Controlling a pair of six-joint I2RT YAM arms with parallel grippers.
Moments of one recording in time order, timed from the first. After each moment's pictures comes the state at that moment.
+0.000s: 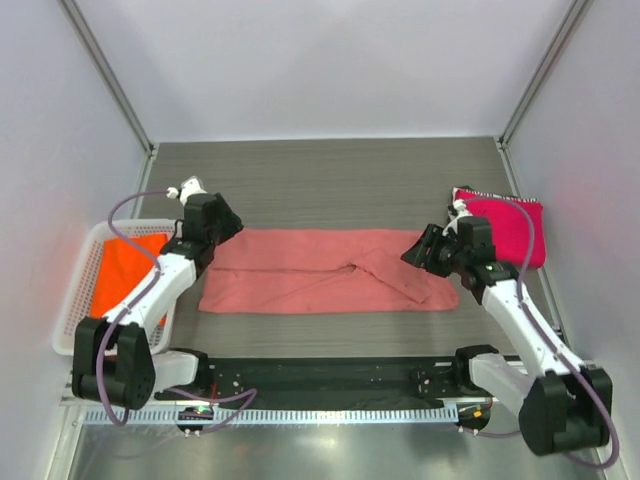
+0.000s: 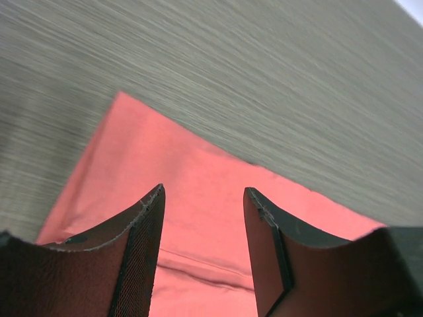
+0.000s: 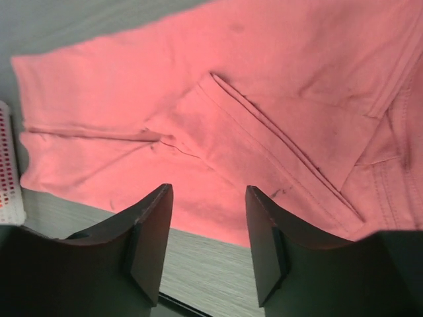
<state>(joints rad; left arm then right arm) -0.18 1.20 0.74 -0.09 -0.22 -0.63 0.11 0.91 0.63 -0.39 -0.31 0.52</state>
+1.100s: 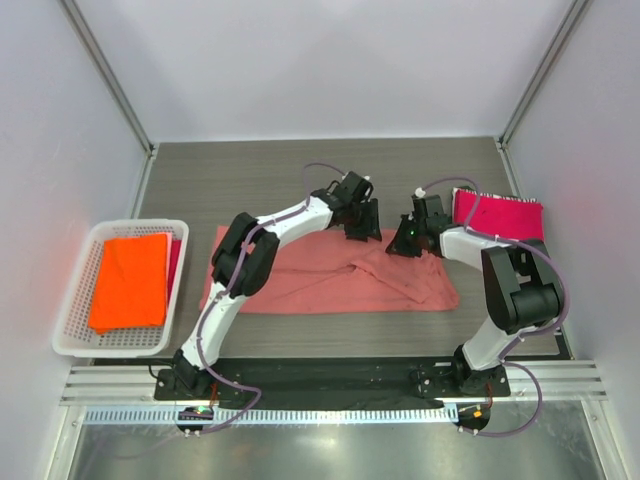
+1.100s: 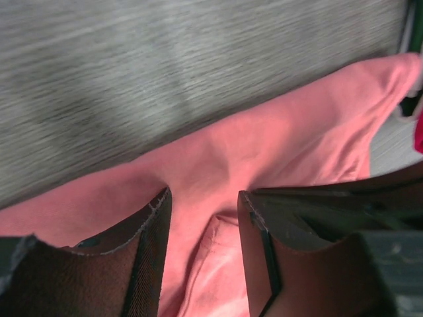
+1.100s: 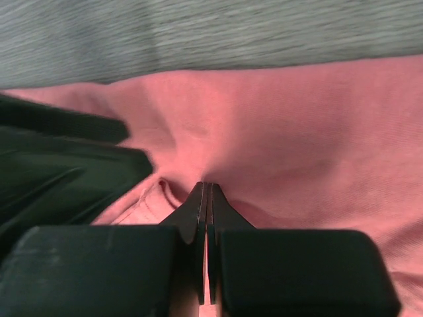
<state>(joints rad) -0.74 2.32 1.86 -0.42 0.20 -0.68 0.23 1.66 0.83 -0.10 -0.19 0.54</state>
